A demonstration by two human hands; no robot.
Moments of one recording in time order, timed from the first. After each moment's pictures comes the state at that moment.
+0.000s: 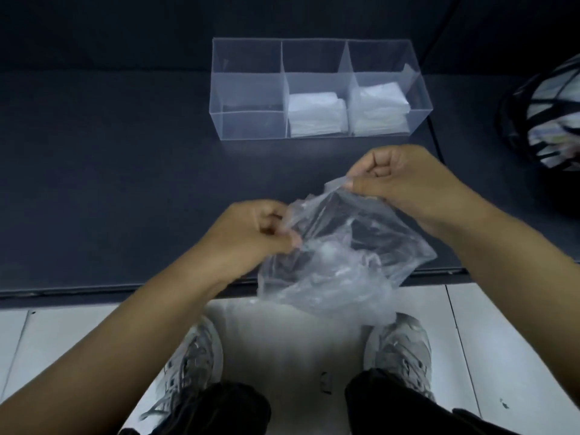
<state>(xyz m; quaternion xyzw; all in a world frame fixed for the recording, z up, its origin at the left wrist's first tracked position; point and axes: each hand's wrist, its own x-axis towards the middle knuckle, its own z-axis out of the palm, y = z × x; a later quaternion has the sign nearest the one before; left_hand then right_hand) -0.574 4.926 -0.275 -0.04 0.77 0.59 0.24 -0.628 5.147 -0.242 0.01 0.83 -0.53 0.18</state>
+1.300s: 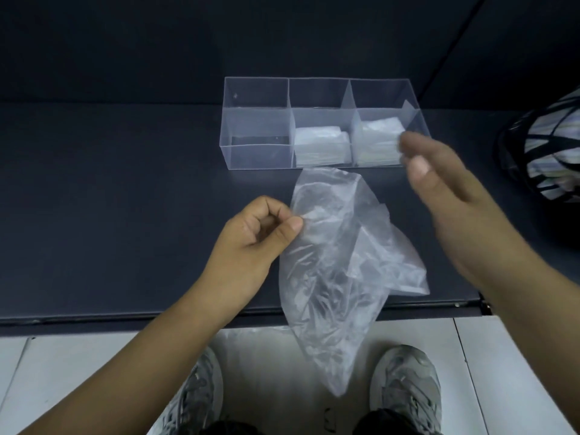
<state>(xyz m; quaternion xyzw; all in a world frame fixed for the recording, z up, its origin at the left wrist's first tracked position) -0.577 4.934 -0.262 0.01 0.69 0.72 0.07 -0.607 5.162 -0.220 -0.02 0.81 -0.58 0.06</state>
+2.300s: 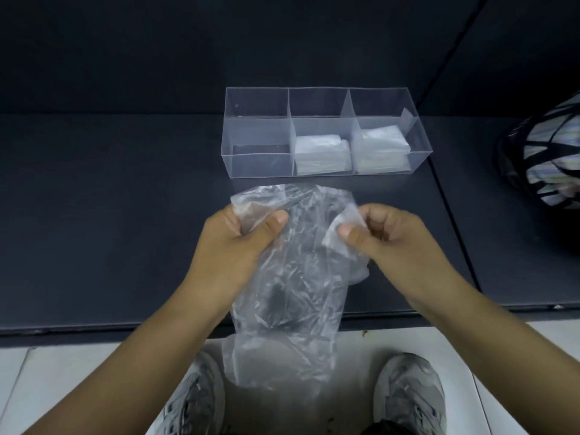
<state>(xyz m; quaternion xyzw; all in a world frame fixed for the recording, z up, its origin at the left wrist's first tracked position) -0.585 4.923 -0.260 -0.11 0.71 0.70 0.03 -0.599 5.126 -0.254 0.01 0.79 -0.60 0.11</state>
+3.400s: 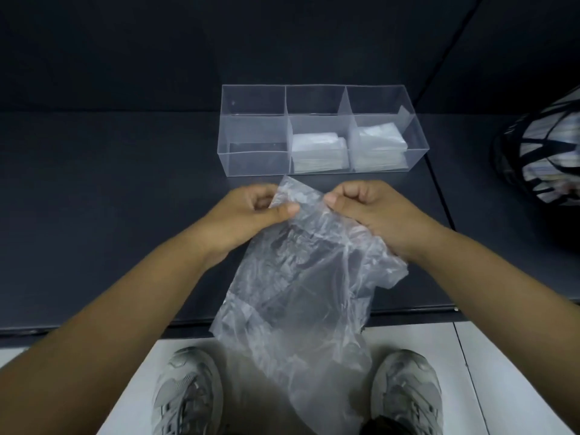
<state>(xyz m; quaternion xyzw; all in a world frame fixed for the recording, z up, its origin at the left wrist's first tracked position) -0.640 4.909 -0.277 -0.01 0.74 0.62 0.25 -0.645 5.127 -0.253 -0.05 0.79 -0.57 0.23</state>
